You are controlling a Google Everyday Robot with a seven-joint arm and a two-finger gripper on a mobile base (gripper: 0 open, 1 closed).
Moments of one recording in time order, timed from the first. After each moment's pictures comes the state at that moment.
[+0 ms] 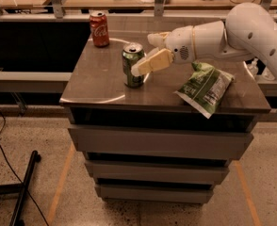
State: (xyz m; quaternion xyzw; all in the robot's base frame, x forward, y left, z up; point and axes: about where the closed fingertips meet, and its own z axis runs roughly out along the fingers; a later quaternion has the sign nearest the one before) arm 0.628 -0.008 0.933 -0.49 0.65 0.37 0.45
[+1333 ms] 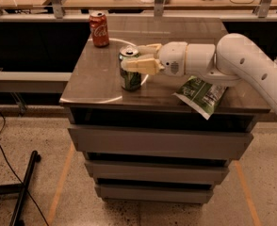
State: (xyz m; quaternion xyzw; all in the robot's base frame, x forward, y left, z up) arm 0.635 0.007 0.915 -0.43 0.62 0.39 0.53
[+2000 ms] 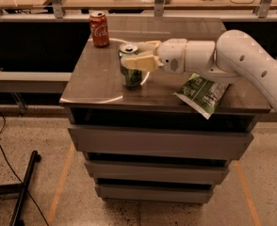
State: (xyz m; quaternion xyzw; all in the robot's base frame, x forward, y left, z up) arm 0.639 0.010 0.924 -0.44 0.61 0.39 0.54
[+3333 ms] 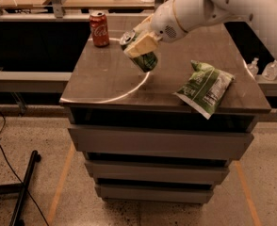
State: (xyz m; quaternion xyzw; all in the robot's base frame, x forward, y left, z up) arm 0.656 0.004 0.952 -0.59 0.67 0.19 0.42
